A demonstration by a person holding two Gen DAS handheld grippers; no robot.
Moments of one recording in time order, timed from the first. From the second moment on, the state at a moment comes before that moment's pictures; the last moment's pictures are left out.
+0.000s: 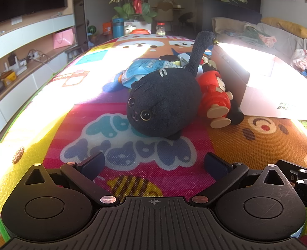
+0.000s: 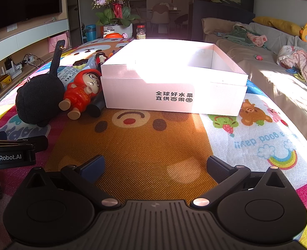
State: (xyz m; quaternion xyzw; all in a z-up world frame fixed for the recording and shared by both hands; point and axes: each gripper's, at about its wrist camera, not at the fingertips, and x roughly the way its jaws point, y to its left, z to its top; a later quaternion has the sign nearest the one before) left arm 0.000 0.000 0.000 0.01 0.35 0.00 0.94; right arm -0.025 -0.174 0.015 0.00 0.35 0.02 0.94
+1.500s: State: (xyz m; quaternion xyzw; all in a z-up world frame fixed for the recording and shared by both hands) left arm 0.046 0.068 0.060 0.00 0.33 0.02 0.94; right arm 0.023 -0.046 0.023 -0.27 0.22 0.18 0.92
